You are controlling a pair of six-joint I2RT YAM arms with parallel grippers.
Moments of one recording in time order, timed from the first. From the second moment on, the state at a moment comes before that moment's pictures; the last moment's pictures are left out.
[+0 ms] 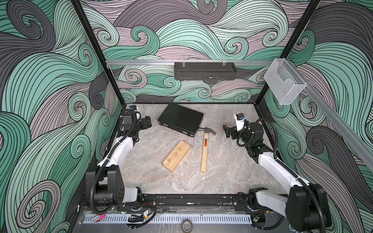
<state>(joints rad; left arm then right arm) 0.04 1.35 0.97 -0.21 0.08 -0.23 0.20 1.14 0.69 0.11 -0.21 -0.21</state>
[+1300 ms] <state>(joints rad) -0.24 1.06 0.67 -0.67 0.16 -0.84 0.73 1.47 0.94 -0.75 -0.14 -1.09</state>
